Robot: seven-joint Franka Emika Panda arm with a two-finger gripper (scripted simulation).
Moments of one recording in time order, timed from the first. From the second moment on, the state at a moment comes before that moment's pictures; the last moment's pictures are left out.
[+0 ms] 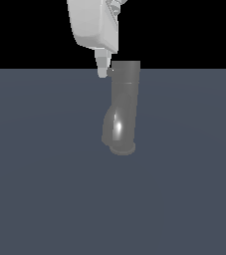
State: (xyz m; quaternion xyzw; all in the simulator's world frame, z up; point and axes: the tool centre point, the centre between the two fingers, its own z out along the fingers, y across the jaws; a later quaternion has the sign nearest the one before) arm -0.112 0.017 0.285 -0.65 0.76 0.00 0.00
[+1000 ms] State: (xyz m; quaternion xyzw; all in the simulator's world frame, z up) arm -0.113 -0.064 0.285 -0.66 0.75 0.00 0.00
